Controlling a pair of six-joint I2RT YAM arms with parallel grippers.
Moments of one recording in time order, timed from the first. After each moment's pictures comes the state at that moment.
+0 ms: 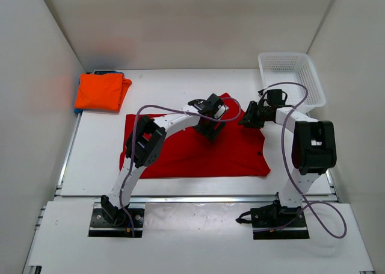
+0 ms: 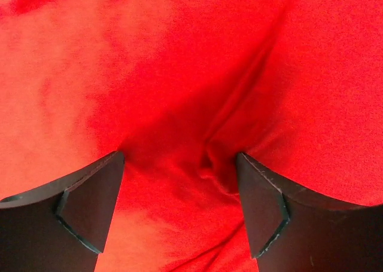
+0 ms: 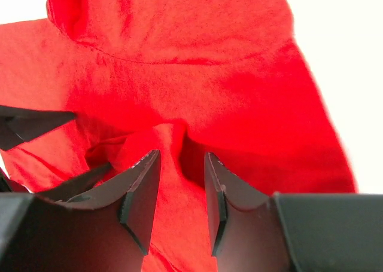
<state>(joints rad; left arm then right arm) -0.78 2.28 1.85 -0.72 -0.03 -0.05 0.01 1.82 1.11 -0.26 -0.52 0.36</state>
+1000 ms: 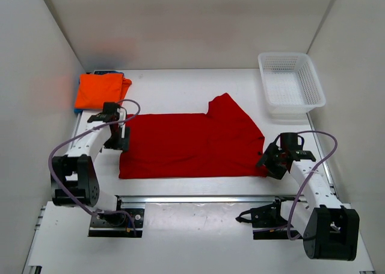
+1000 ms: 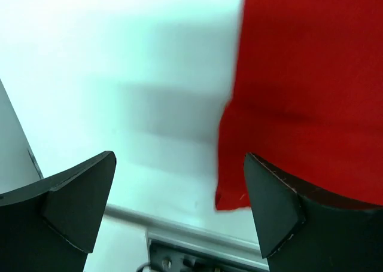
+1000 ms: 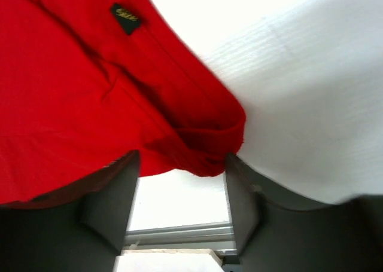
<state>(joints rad) -0.02 1.46 0.98 -0.79 -0.27 0.03 -0.04 0.97 0.51 -0.69 -0.13 0.60</state>
